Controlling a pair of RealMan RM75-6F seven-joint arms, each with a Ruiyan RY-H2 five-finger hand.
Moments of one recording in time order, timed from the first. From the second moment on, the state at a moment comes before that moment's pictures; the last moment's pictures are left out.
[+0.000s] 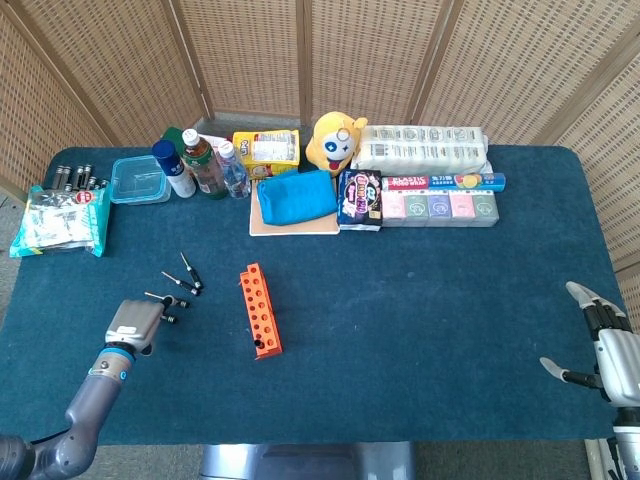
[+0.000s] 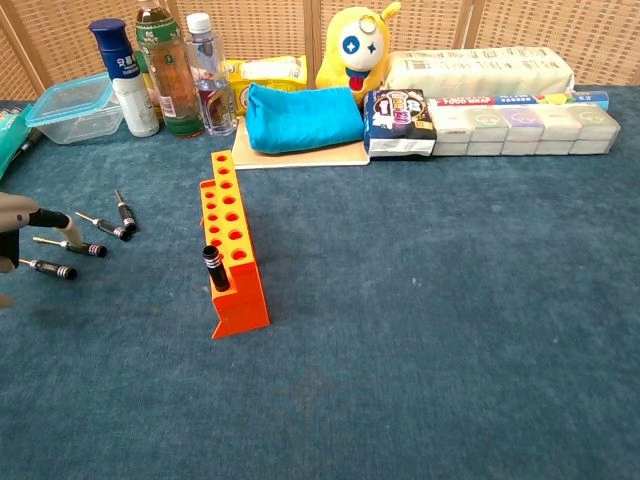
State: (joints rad) left arm -0.69 -1.31 0.07 -1.82 0.62 1.10 0.70; right arm 0.06 -1.01 0.07 -1.70 -1.49 1.46 0.24
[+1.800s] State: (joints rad) left arm -0.38 -1.24 0.29 -1.26 1.63 1.30 0.00; right arm 0.07 -1.03 0.06 -1.71 -1.48 1.43 0.18
